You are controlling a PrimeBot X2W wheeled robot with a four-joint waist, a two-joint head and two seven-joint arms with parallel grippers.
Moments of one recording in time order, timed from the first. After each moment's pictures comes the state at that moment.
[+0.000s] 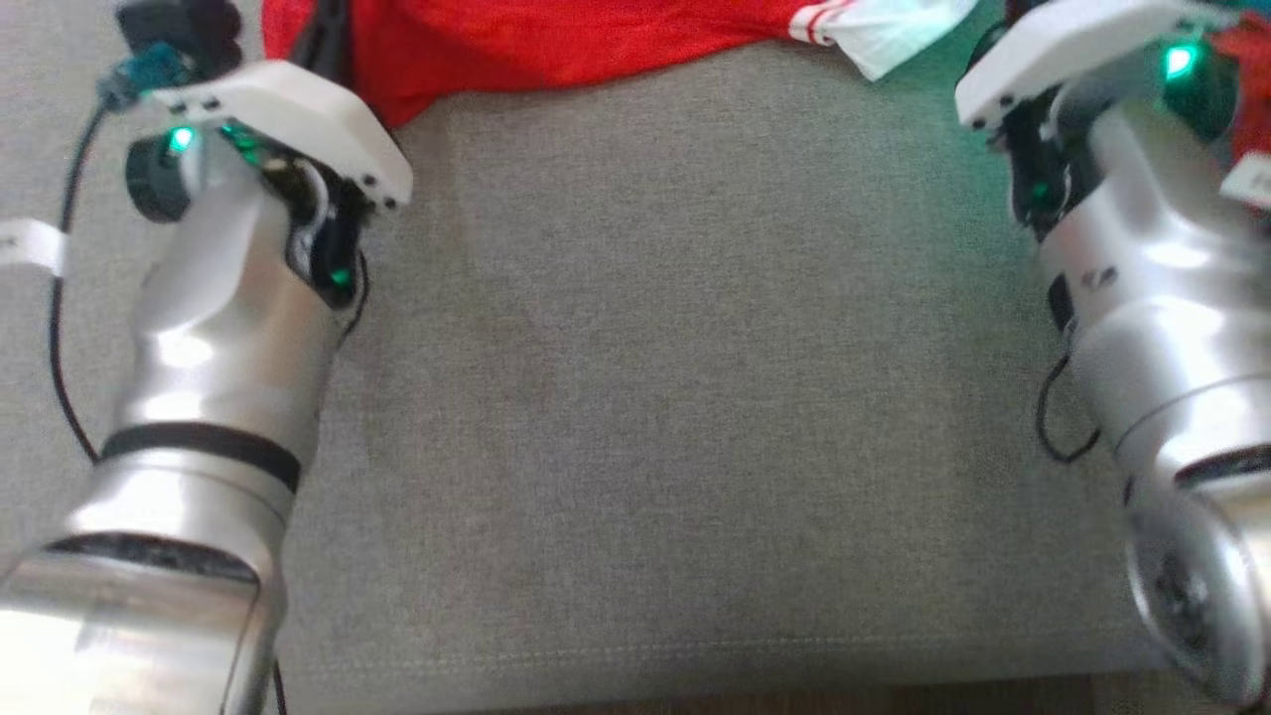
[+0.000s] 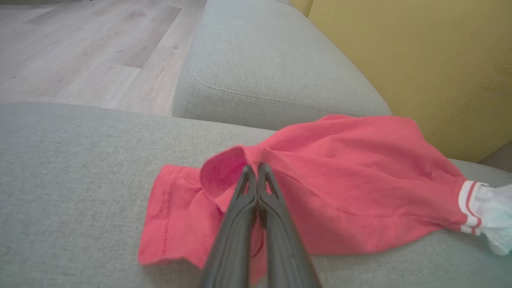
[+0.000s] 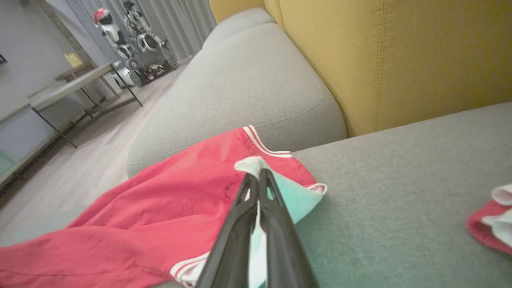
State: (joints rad) left arm -1.06 0.06 -0.31 1.15 -0.49 -0.09 -0.26; right arm -1.16 -0.08 0.18 1.23 0.46 0.13 -0.21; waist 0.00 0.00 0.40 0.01
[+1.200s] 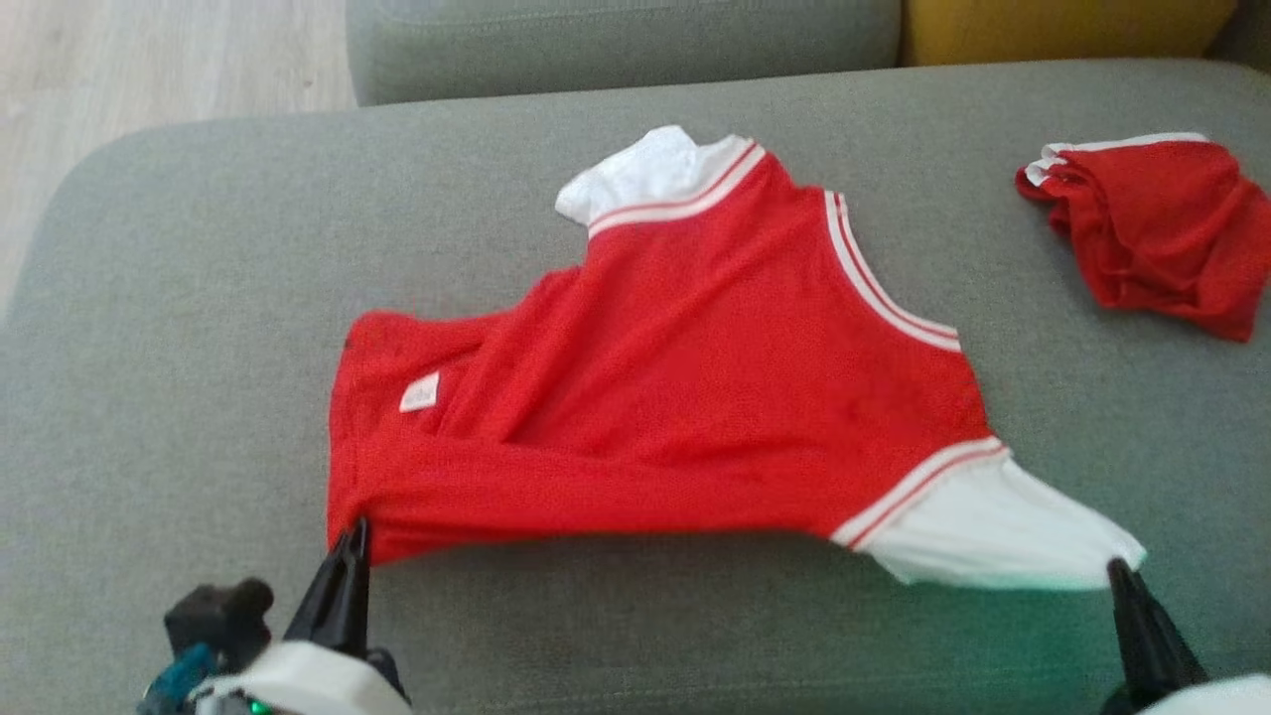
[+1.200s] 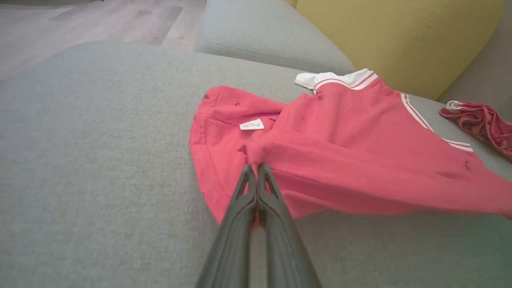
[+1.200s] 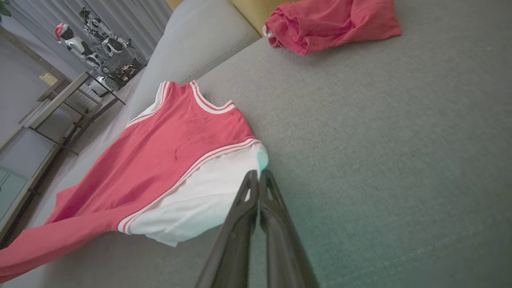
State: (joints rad) left arm 0.14 0.18 -0.22 0.09 -0.41 0.06 -0.12; right arm 0.33 -0.04 -0.15 -0.13 0.57 0.13 0.22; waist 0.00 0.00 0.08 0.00
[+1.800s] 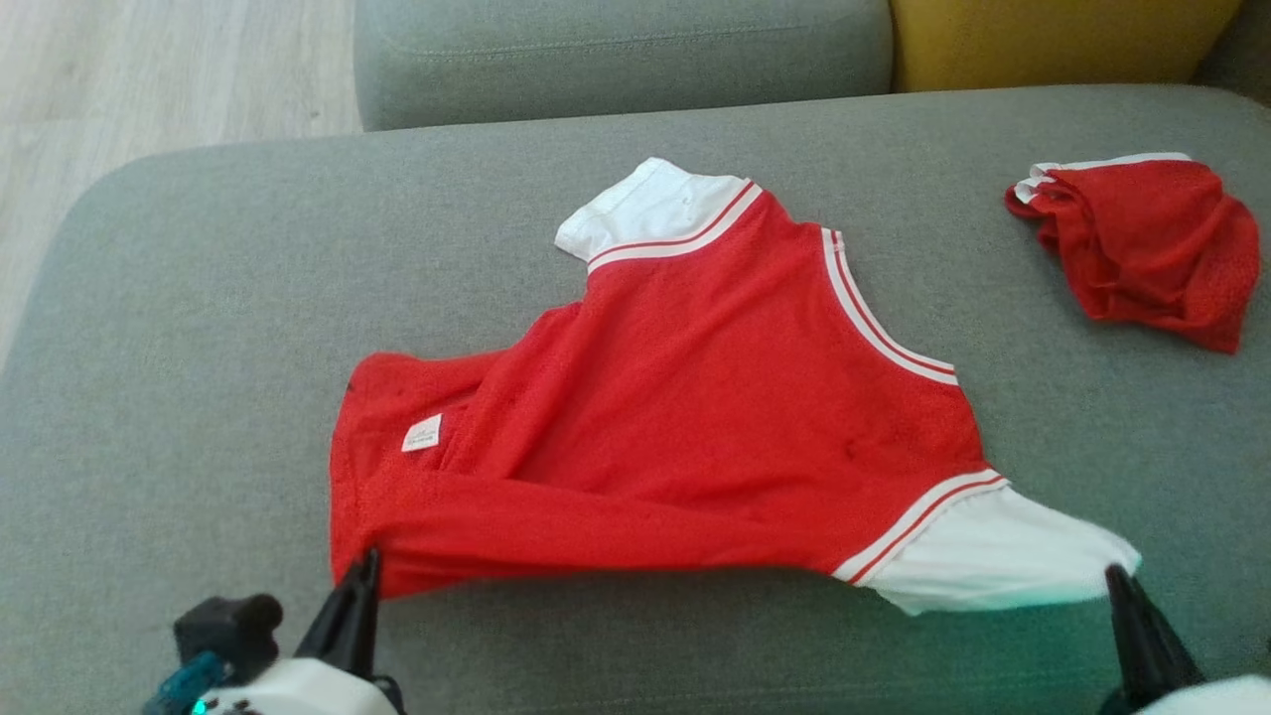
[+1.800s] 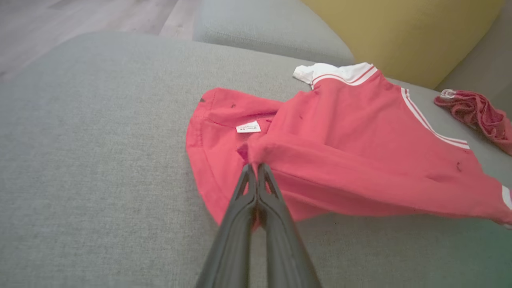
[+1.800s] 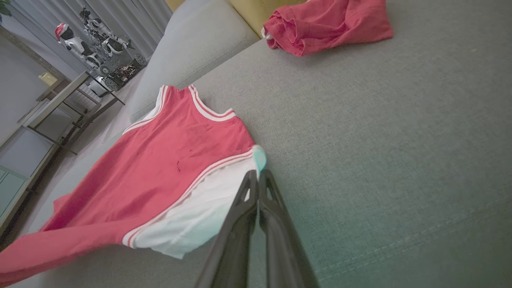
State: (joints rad) left arm 0.22 0.21 -0.23 -0.04 -0.42 0.10 -0.01; right arm 0.36 -0.04 -0.16 -0.14 0.56 0.13 0.22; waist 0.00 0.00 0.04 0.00
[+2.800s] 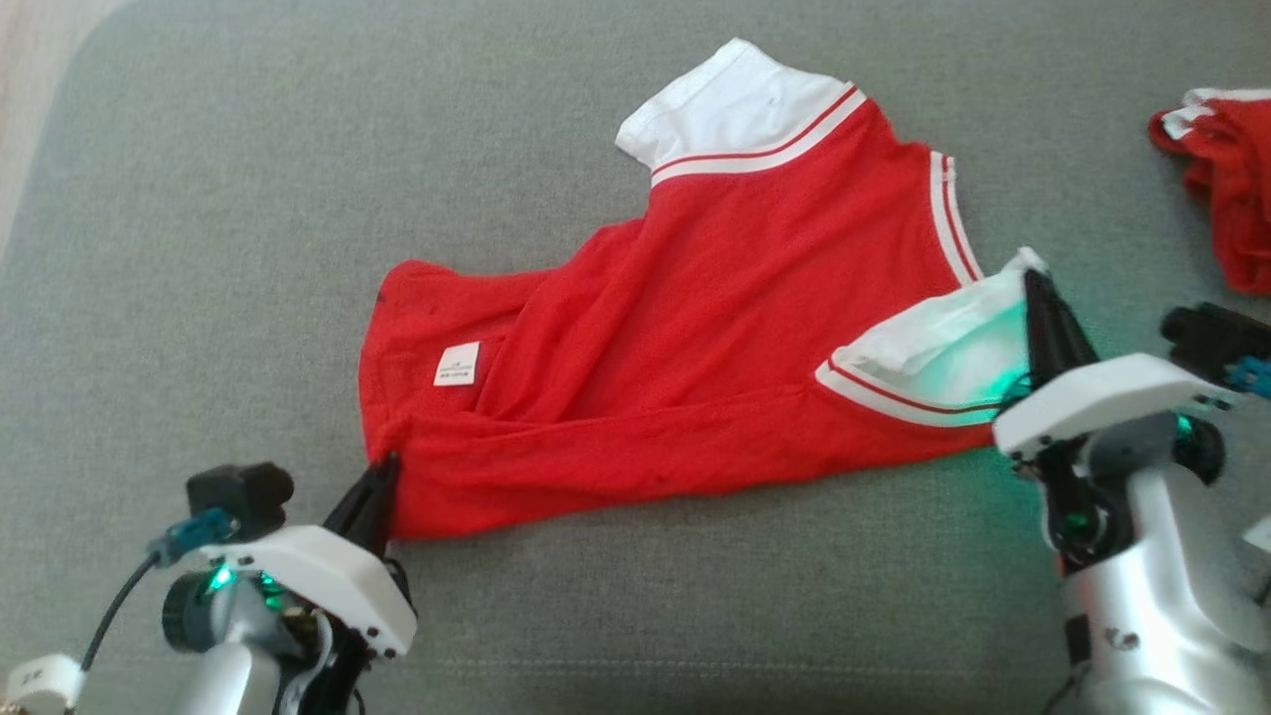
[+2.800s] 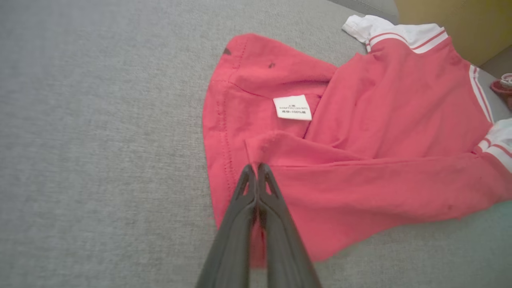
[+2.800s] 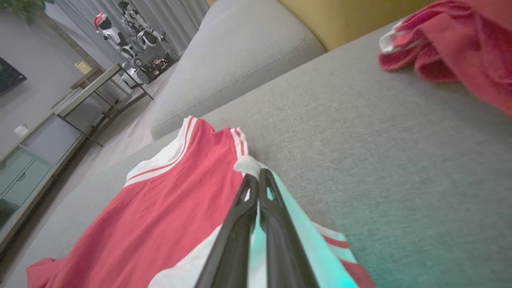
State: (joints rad) left arm -0.02 0.22 -0.25 0.11 -0.51 0.05 0.13; right arm -0.34 -0.04 -0.08 0.41 0.46 0.13 0.10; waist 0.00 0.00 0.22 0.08
